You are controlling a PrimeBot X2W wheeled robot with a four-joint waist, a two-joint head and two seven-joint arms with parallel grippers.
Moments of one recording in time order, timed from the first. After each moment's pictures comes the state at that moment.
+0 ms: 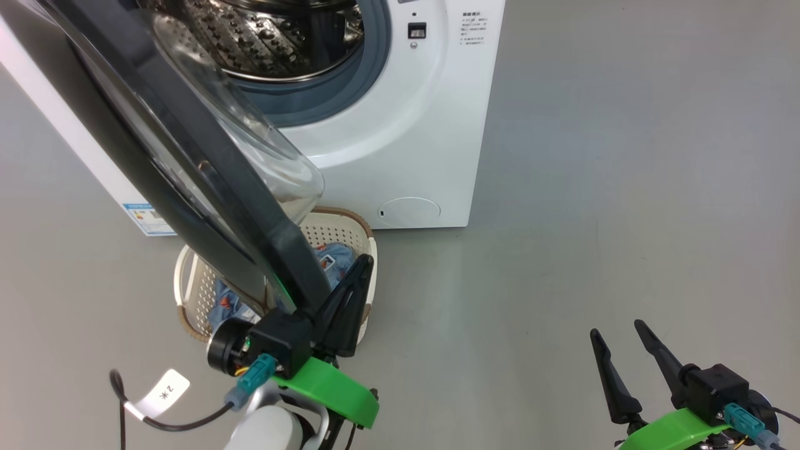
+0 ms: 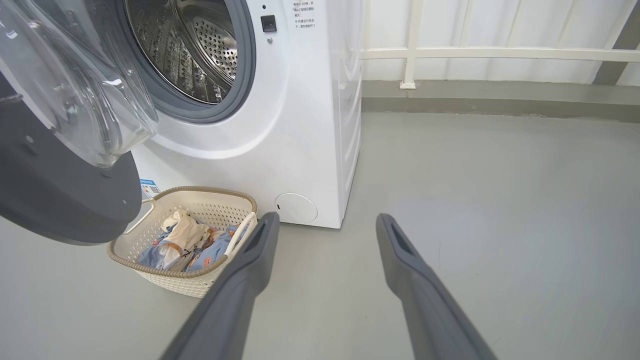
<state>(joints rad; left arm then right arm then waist) -0.32 0.05 -0.51 0.19 -0.32 0.02 -0.25 -0.02 -0.12 0.02 0.22 0.17 0.13 -0.25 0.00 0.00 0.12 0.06</state>
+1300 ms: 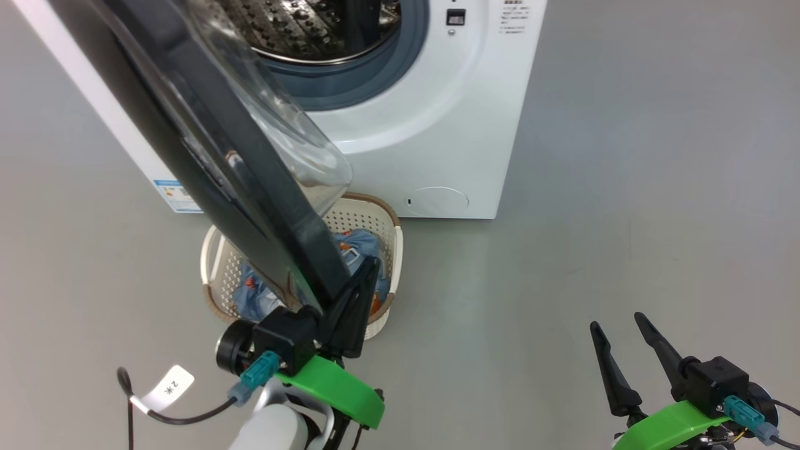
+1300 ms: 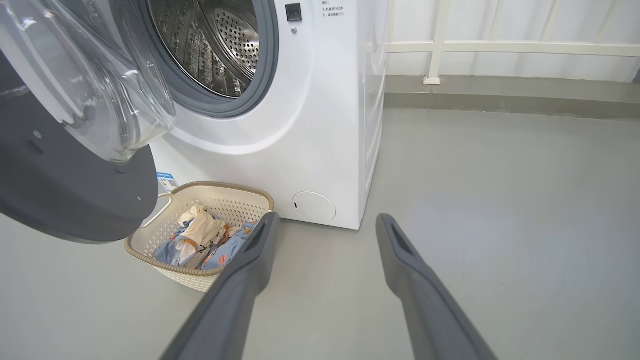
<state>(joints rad) -0.33 0.04 -0.52 0.22 -0.36 0.04 -0.26 -0.05 -0.12 0.02 0.23 0.17 0.13 -0.25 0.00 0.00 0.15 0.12</state>
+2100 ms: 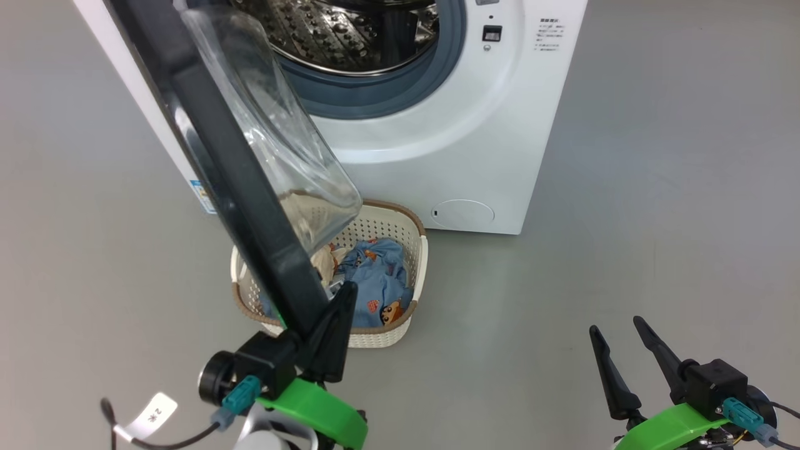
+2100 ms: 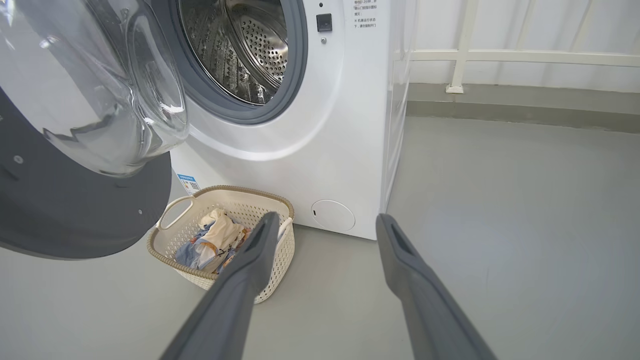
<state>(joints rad) -0.26 0.06 -0.50 0.21 -0.39 0.08 -0.25 -0.04 -0.13 0.03 0.24 0.18 0.13 -0.25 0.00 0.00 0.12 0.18</state>
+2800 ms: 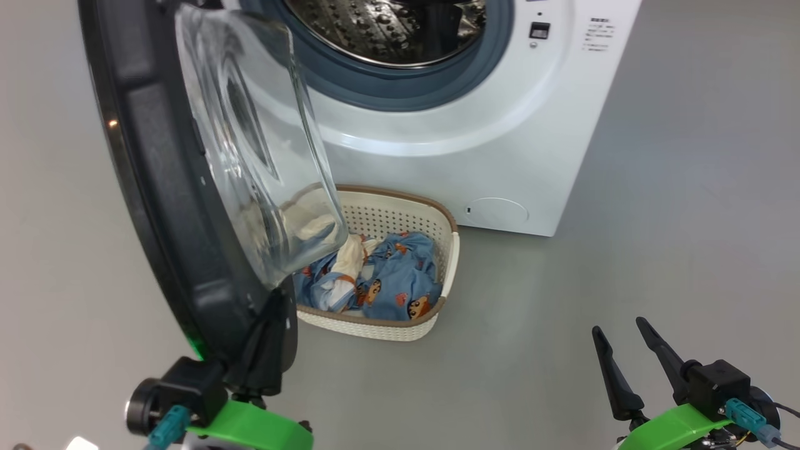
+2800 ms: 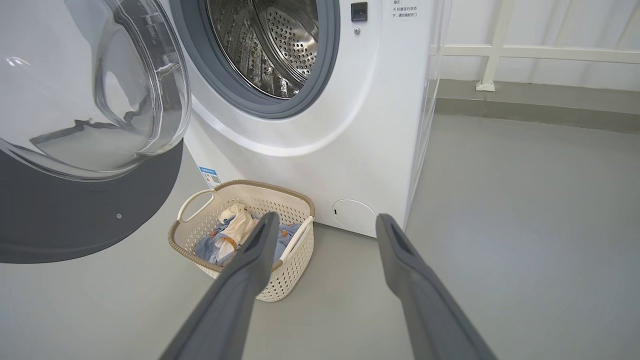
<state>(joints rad) -0.12 0.18 -0.41 -0.03 -0.39 0.19 -0.21 -0.04 -0.13 0.03 0.24 0.18 0.13 -0.25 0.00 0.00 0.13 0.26</state>
